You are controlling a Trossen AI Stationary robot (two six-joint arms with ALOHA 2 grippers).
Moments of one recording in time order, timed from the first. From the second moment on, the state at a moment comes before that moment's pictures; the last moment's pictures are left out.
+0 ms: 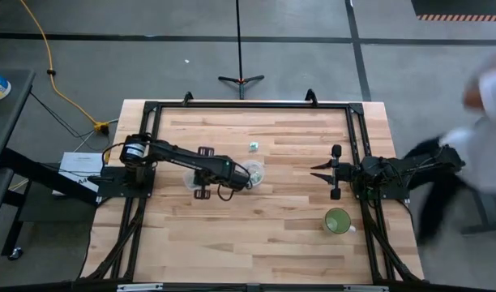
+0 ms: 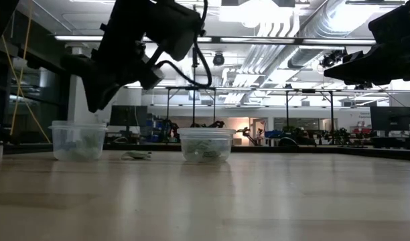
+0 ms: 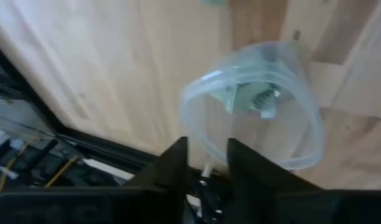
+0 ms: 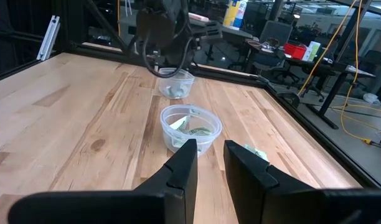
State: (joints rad) left arm -0.11 1.94 1.46 -1.57 -0.32 -0.21; right arm 0.18 0.19 0.01 0.06 0.28 -0.16
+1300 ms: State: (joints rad) left arm 0.12 1.95 1.27 -0.94 -0.08 0.10; right arm 0.18 0.19 0.01 0.06 0.28 -0.17
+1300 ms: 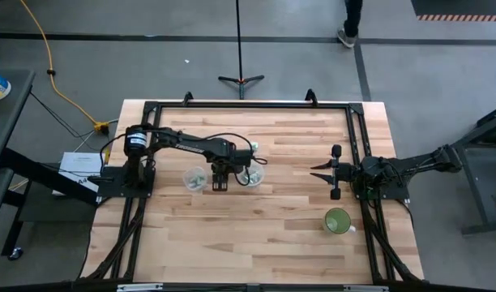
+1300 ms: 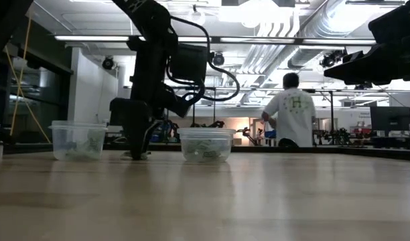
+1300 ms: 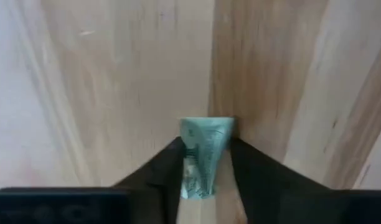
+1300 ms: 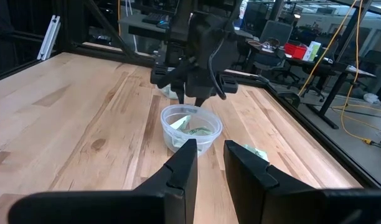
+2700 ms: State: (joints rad) left arm -0.09 1.93 1.40 -1.56 -0.19 -0.27; right arm 0.18 0.19 0.01 0.06 0.28 -0.16
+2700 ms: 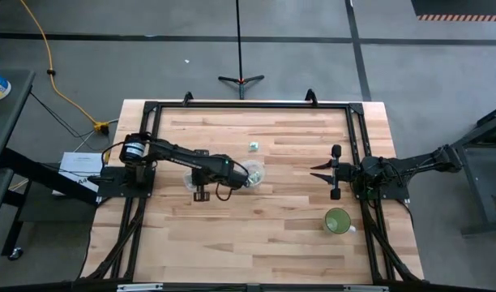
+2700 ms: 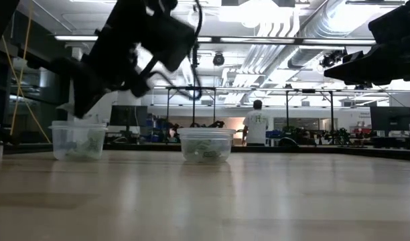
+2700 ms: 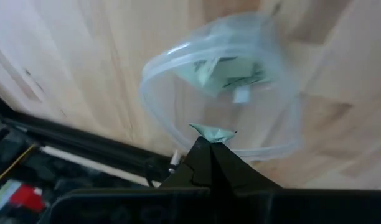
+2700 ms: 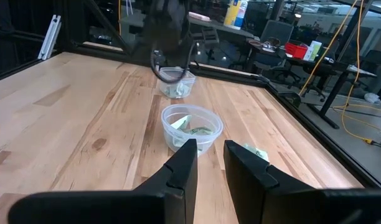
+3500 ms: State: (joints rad) left arm 0.01 1.89 1.48 -1.47 -0.24 -0.18; right arm 0.18 0.19 0.01 0.07 0.28 -0.17
